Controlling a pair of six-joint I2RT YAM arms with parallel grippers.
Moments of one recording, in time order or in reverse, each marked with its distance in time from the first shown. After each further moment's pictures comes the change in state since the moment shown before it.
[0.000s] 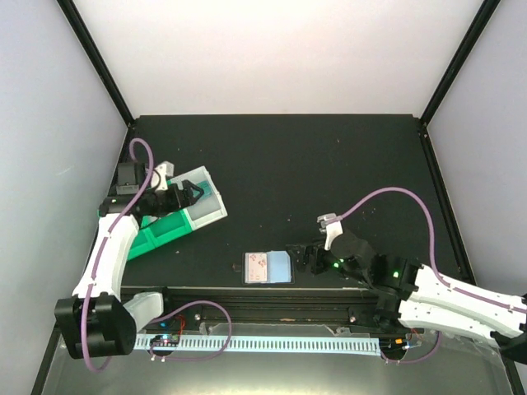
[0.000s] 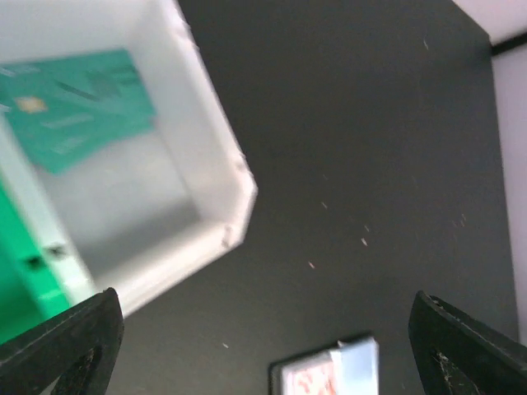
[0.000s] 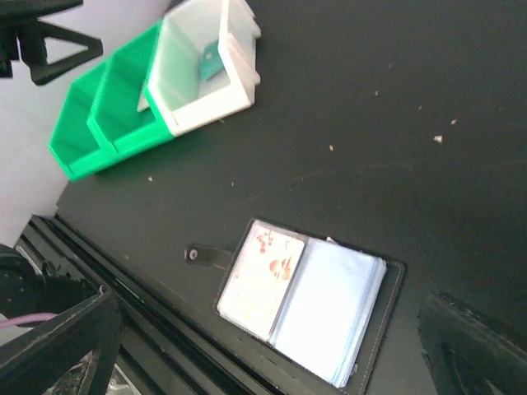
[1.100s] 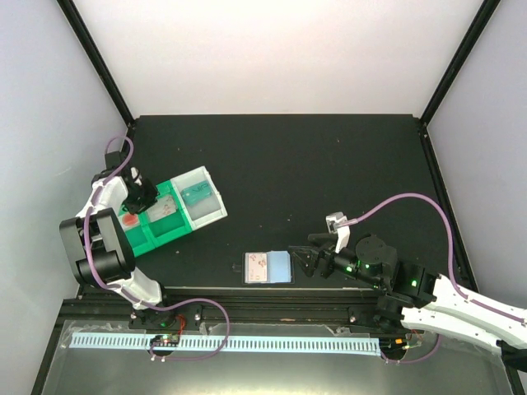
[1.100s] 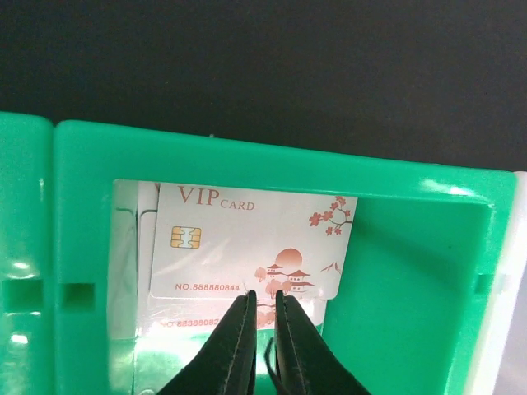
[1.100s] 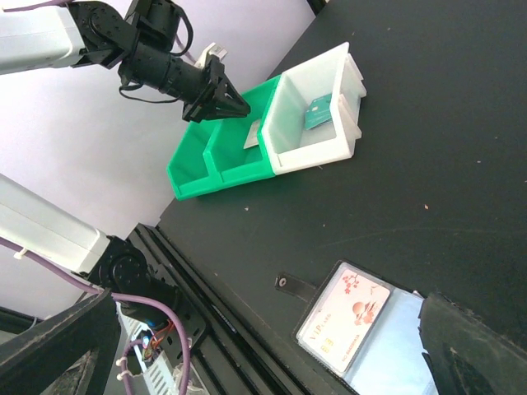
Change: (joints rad) left arm 0.201 0.494 0.164 0.007 -0.352 -0.072; right arm 0.000 -0.152 -0.053 0.147 -0.118 -0.091
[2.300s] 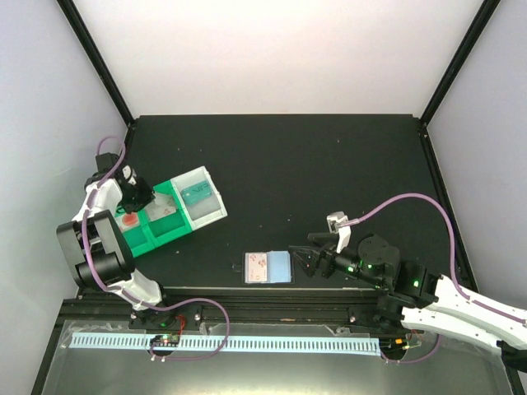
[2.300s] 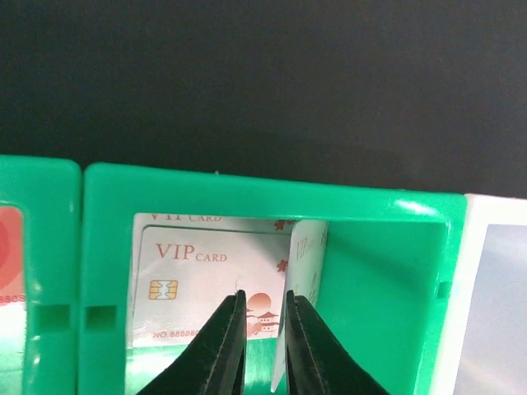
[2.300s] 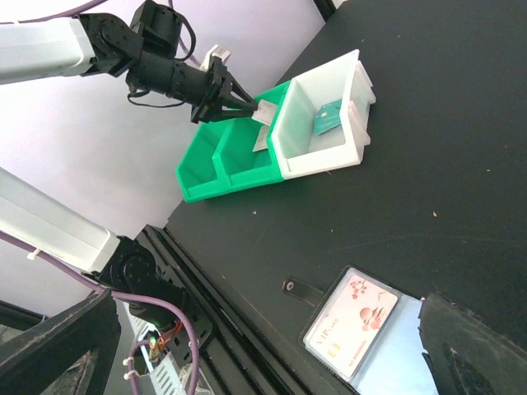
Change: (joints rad) left arm 0.059 -0.014 -0.016 0.046 0.091 0.026; right arm 0.000 -0.012 0.008 0.004 -0.011 -0.014
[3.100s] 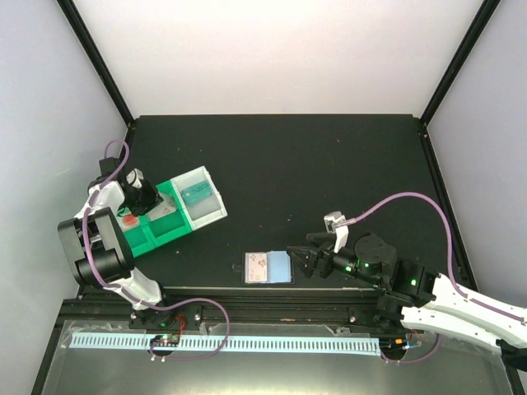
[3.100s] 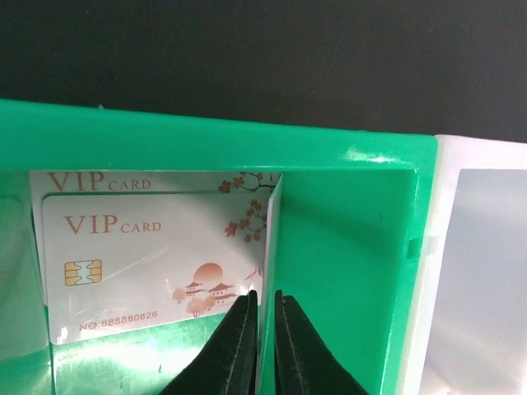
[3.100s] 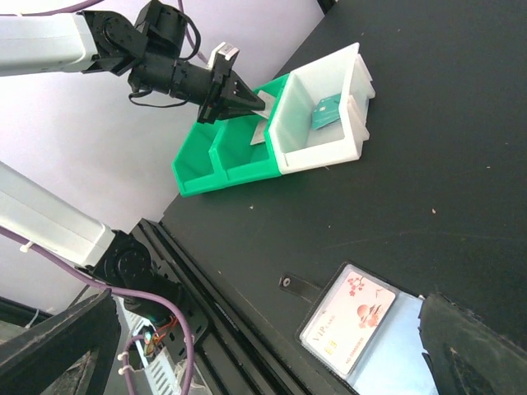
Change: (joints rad) left arm 0.007 0.013 -0.036 0.018 0.138 0.030; right arm 0.000 0.027 0.006 0.001 -0.006 -0.009
